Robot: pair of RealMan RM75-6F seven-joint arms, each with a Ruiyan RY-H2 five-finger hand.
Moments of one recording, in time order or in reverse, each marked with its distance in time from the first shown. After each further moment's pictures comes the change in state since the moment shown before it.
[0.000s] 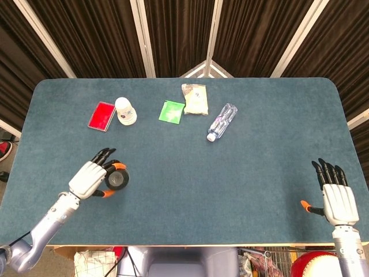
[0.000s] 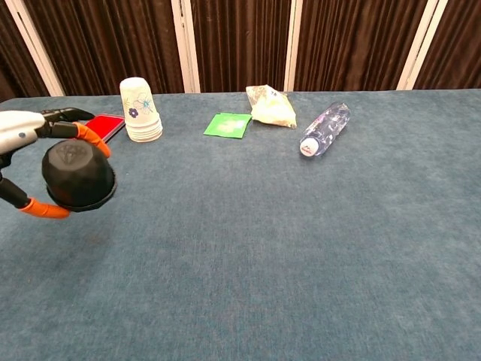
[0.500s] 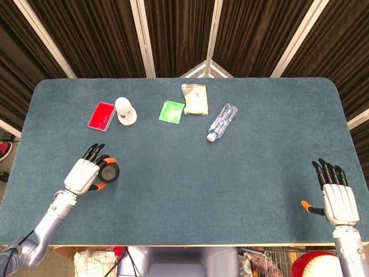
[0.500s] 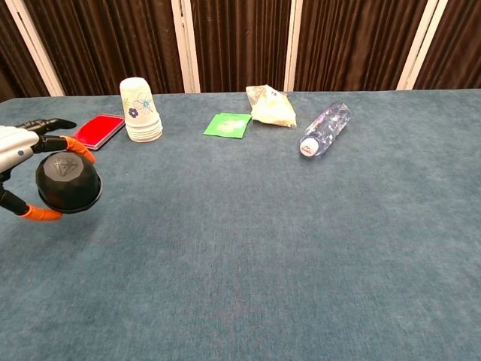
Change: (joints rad) left arm 0.011 -0.173 0.008 0.311 -0.035 0.069 -0.158; right arm 0.000 0.001 -0.003 0.002 0.001 -0.004 0.000
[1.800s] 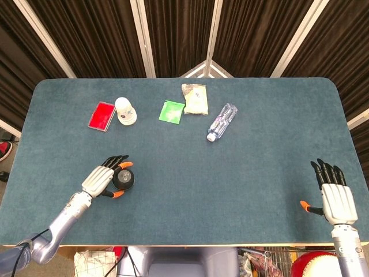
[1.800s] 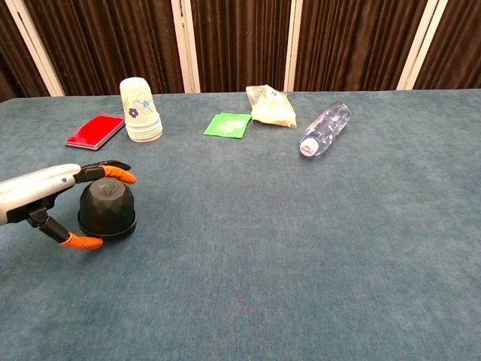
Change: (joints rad) left arm -0.086 -0.023 0.073 -0.049 -0.072 -0.164 -0.224; right arm 0.006 -0.006 0.000 0.004 0.007 -0.013 -0.003
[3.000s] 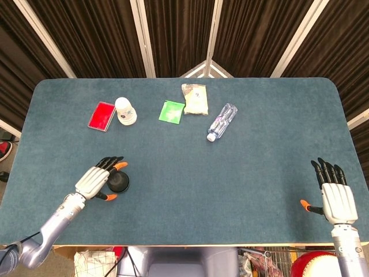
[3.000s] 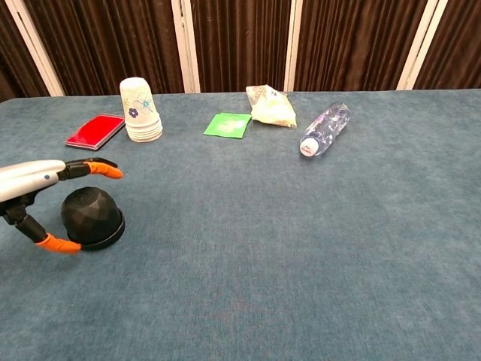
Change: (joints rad) left arm 0.006 0.119 0.015 -0.165 -0.054 -0.017 0.149; right arm 0.001 -0.006 0.005 0.001 0.002 0.008 -0.014
